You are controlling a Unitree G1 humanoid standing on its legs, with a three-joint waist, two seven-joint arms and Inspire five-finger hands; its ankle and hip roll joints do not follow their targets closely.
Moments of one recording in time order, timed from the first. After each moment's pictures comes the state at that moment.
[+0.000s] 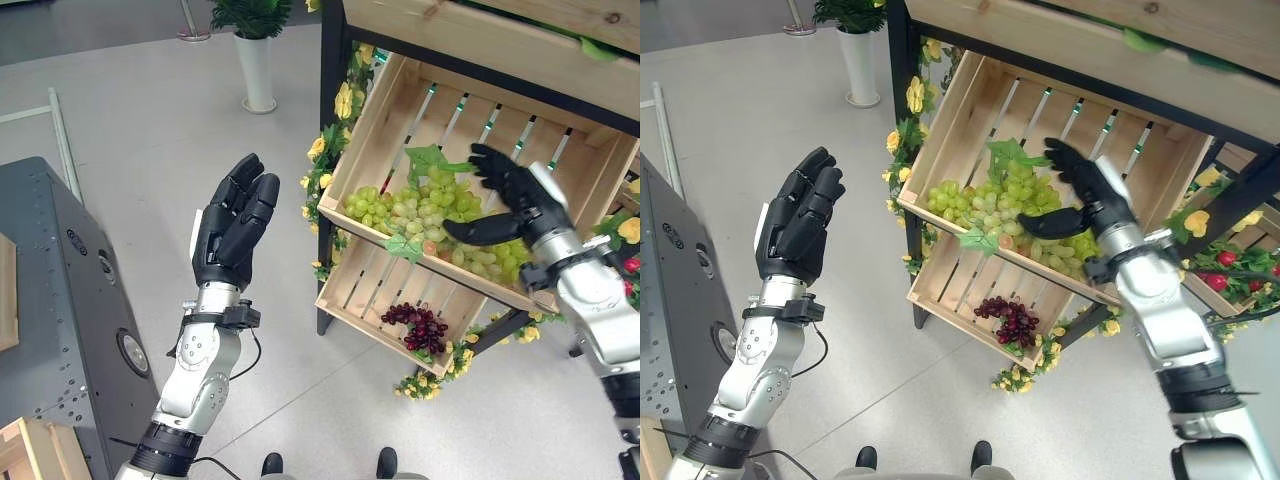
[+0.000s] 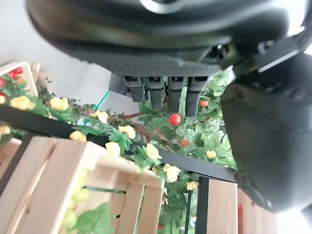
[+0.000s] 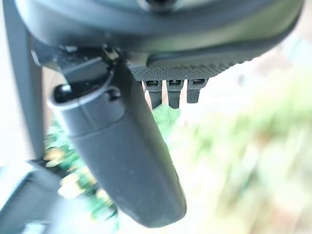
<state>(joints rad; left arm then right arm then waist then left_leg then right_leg) -0.10 0.44 -0.15 -0.12 -0.63 -0.27 0.20 -0.30 -0.70 0.07 -0.08 0.41 0.09 0.03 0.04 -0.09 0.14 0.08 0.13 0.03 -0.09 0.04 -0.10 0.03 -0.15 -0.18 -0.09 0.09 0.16</state>
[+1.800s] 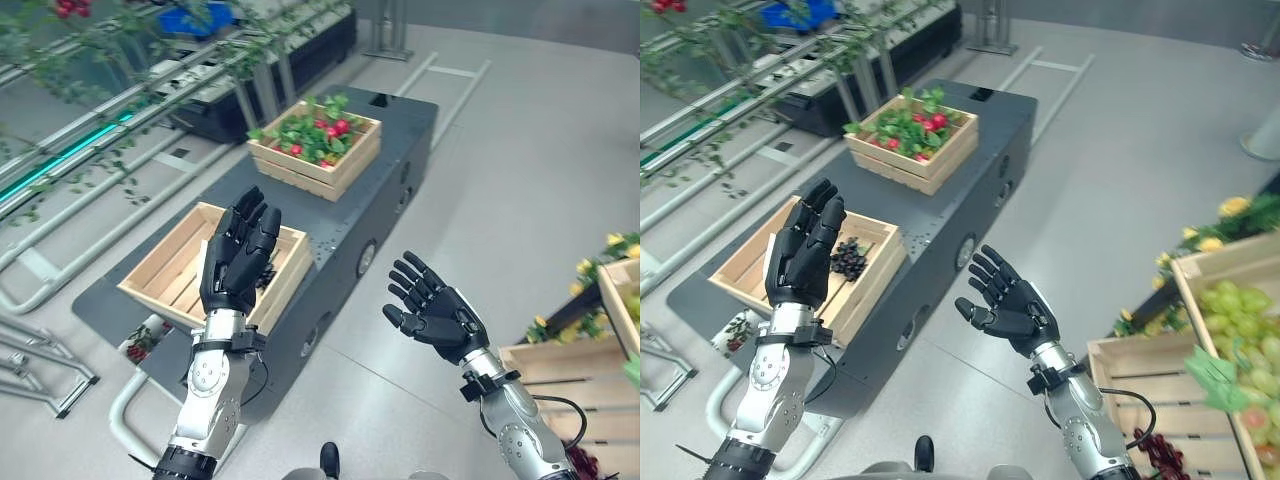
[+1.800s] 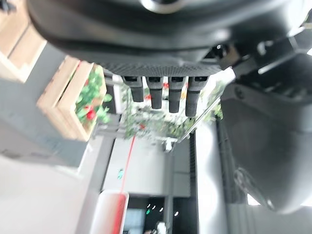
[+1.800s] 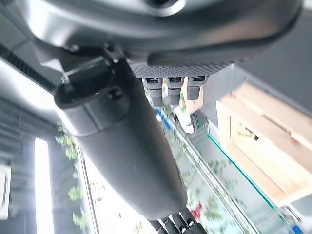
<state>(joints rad) -0.02 0.36 -0.18 -0.05 -0.56 -0.41 0.16 0.09 -0.39 0.21 0.05 0.84 -0.20 0.35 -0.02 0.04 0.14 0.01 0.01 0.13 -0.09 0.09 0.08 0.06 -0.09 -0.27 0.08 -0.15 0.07</state>
